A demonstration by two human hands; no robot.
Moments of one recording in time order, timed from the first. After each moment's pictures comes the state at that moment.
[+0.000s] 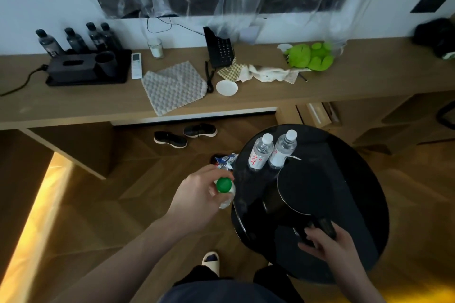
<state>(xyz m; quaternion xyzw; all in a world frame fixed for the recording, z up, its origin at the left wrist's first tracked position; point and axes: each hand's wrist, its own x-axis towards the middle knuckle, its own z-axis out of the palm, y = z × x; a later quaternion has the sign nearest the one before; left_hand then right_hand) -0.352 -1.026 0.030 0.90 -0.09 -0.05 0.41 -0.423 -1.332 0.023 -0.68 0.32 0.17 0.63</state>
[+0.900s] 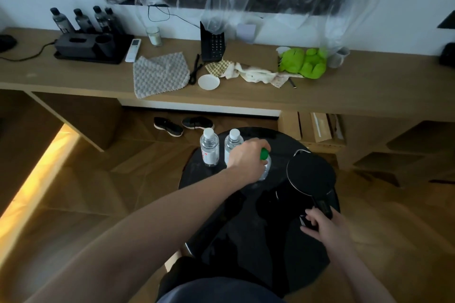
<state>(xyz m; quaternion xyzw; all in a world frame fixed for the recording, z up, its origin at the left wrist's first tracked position) -0.224 -1.348 -0.004 0.95 0.01 -0.05 0.30 -0.317 -1.583 -0.025 -0.72 0.29 0.20 0.60</state>
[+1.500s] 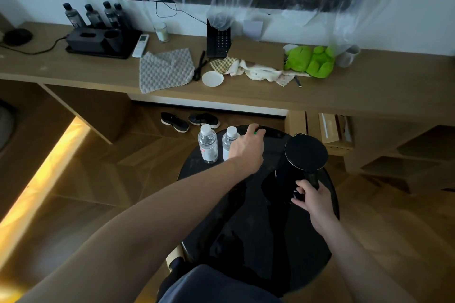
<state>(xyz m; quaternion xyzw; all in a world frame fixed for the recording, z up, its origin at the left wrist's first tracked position) -0.197 -1.368 -0.012 0.98 0.03 -0.07 0.19 -0.241 -1.582 -0.062 -0.70 0.27 0.19 0.64</state>
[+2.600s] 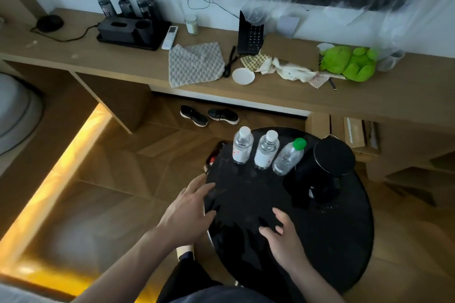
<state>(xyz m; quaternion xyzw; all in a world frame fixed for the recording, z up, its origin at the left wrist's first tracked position) -0.403 -1.191 -0.008 0.93 0.13 -0.18 0.29 -0.356 -1.450 -0.063 -0.78 0.13 0.35 0.50</state>
